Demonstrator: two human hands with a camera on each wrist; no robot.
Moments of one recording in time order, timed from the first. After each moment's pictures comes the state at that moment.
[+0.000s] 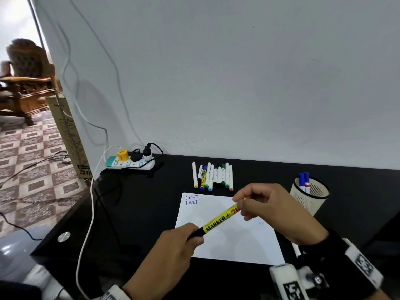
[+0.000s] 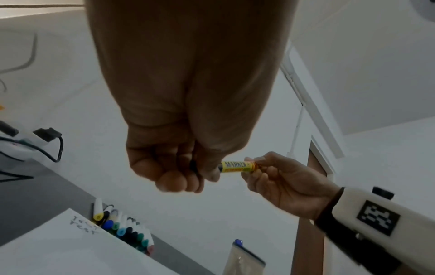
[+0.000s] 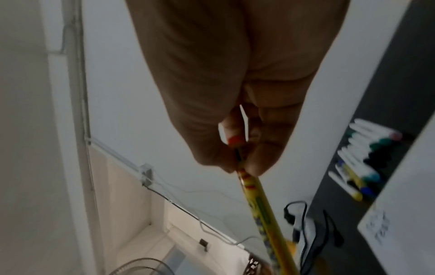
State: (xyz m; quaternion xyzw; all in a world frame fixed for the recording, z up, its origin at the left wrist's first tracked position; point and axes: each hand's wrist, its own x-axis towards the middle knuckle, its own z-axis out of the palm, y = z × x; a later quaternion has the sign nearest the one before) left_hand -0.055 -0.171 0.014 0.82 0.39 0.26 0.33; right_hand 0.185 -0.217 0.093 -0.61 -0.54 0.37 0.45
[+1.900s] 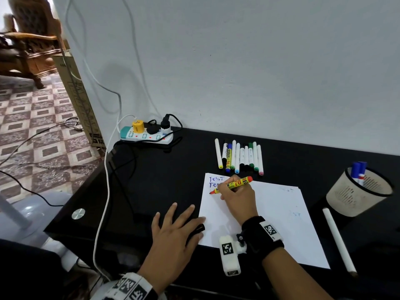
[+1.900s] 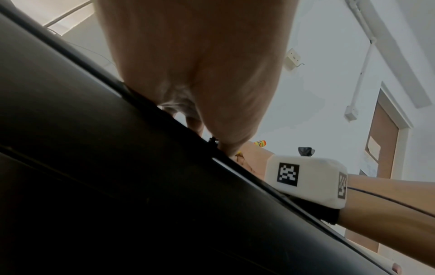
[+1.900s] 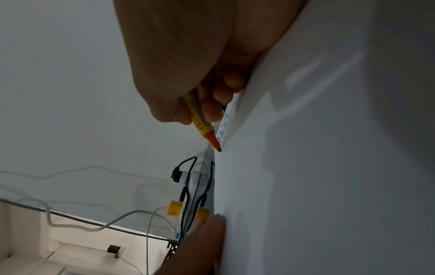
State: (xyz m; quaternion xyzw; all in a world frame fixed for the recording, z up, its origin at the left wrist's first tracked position) left_hand -0.098 -0.104 -0.112 0.85 0.50 0.13 0.14; right_hand 0.117 -0.061 -0.081 -0.72 -0.45 0.24 0.47
